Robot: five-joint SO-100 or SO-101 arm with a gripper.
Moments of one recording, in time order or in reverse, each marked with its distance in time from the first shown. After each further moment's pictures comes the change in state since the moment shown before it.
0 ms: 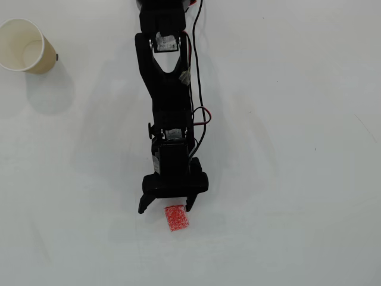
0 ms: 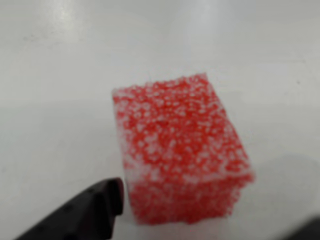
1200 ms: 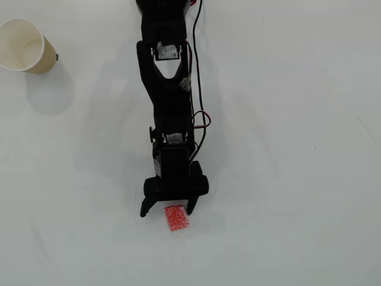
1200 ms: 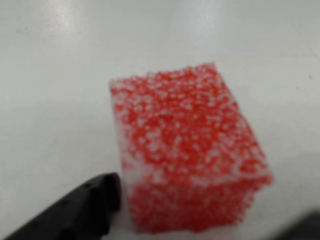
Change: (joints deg) arm -0.1 -4.7 -4.5 -1.4 0.0
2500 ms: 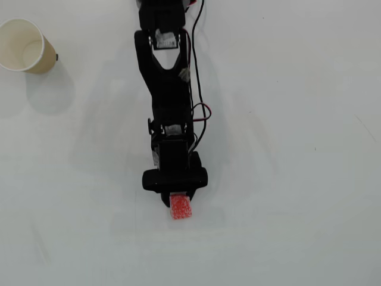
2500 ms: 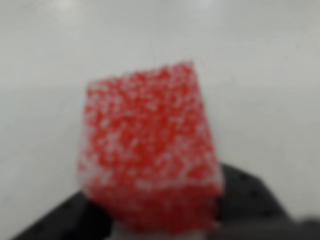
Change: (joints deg) arm 0.0 9.1 10.5 2.2 0.0
